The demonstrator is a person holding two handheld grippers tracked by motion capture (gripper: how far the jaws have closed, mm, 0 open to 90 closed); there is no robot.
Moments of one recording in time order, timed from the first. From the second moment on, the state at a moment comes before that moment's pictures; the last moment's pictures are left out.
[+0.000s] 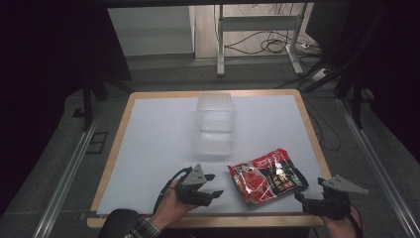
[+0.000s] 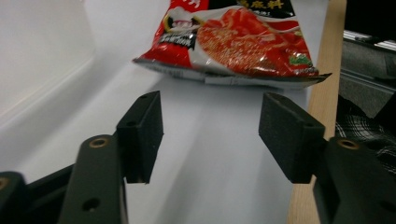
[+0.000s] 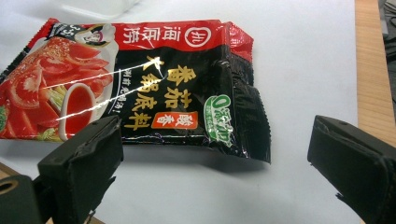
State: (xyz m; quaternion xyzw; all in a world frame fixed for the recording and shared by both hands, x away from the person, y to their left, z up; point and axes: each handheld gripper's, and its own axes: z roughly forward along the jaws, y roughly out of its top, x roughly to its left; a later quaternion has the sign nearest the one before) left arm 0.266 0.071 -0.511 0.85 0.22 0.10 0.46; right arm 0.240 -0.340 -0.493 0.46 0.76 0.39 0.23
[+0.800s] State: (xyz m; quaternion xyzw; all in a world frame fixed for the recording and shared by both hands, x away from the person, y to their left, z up) left arm 0.301 0.014 -0.512 0.84 0.18 0.05 0.50; right arm 0.242 -0.342 -0.494 0.47 0.76 0.39 0.23
